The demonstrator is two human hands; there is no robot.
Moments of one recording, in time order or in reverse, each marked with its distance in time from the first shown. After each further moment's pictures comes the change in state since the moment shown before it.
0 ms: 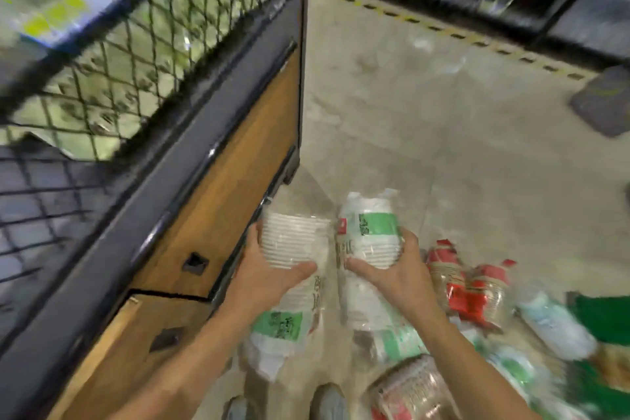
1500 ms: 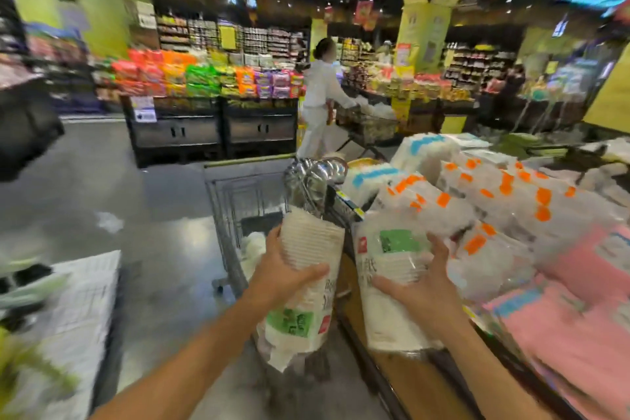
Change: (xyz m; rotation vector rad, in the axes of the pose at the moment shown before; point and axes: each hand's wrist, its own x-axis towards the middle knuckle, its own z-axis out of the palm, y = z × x) left_hand -1.222 -0.260 -0.089 -0.699 2.105 -0.466; right_hand -1.134 -0.174 0.090 -0.268 -1.808 -1.541
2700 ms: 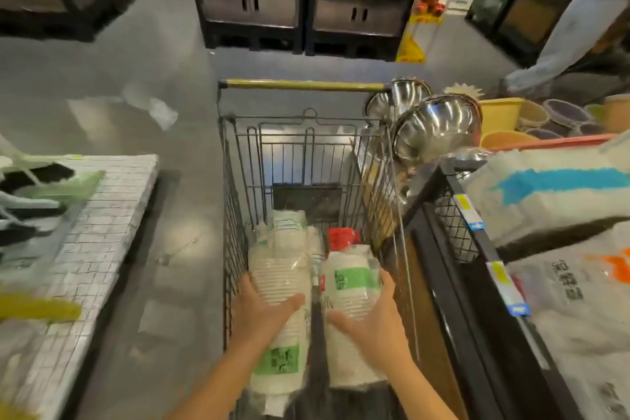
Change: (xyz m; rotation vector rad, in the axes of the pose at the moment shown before) left_hand 0.416 -0.327 0.033 -0.043 0.413 -0.773; right_hand 0.418 0.179 0.388 -0.133 -0.602 0.290
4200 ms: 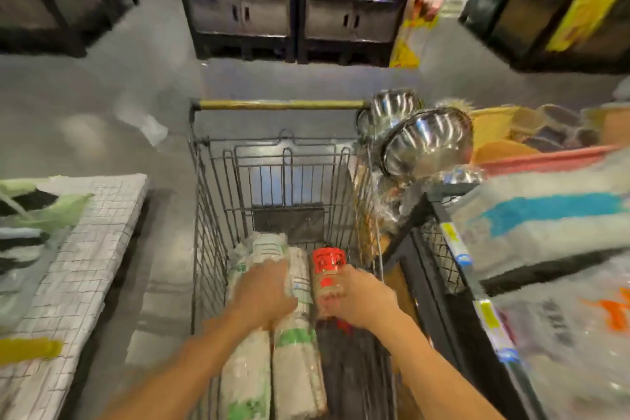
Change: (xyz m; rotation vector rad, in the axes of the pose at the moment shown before) left_hand 0.011 0.169 0.007 0.976 -0.273 0.307; right_hand 0.103 -0.078 -0.050 -0.712 -0.322 -0.108
